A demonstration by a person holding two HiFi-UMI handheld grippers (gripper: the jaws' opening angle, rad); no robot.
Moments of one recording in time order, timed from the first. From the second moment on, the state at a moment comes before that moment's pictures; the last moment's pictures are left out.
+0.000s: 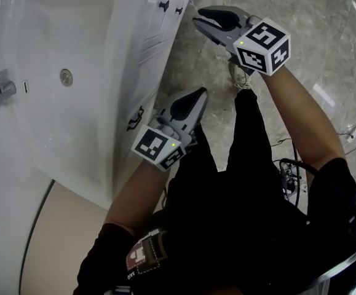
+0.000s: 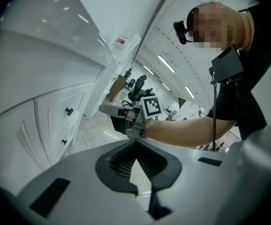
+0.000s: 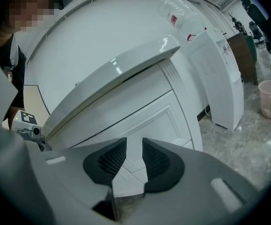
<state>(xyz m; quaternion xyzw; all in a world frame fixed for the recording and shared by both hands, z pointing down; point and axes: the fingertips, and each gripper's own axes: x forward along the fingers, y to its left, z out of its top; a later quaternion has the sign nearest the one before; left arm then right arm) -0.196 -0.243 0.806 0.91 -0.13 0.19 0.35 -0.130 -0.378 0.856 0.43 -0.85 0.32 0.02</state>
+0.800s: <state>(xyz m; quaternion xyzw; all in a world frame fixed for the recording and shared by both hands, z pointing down) -0.234 -0.295 0.900 0.91 -0.22 0.21 0.30 -0.176 -0.459 0.944 0.40 -0.84 0.37 -0.03</state>
